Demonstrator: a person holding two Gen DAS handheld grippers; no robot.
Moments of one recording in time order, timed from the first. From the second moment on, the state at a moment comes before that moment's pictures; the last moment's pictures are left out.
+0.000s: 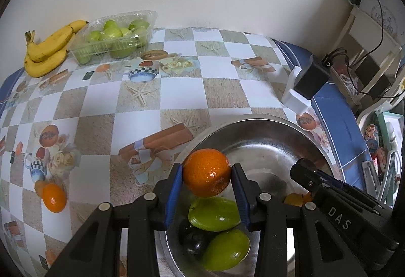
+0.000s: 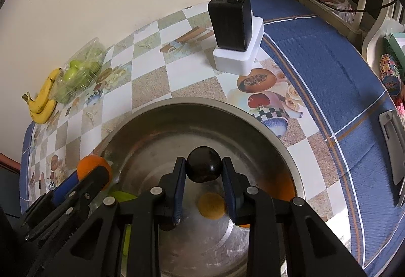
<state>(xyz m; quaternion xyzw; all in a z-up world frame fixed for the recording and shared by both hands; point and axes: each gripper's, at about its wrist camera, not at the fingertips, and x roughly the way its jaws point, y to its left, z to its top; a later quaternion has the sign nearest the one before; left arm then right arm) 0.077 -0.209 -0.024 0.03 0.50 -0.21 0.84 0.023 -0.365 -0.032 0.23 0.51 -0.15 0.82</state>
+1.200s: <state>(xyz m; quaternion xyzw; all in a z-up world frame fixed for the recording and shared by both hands) 0.089 -0.154 0.002 -0.02 0.54 -0.12 0.84 0.014 -0.354 0.010 0.21 0.48 -0.15 0.84</state>
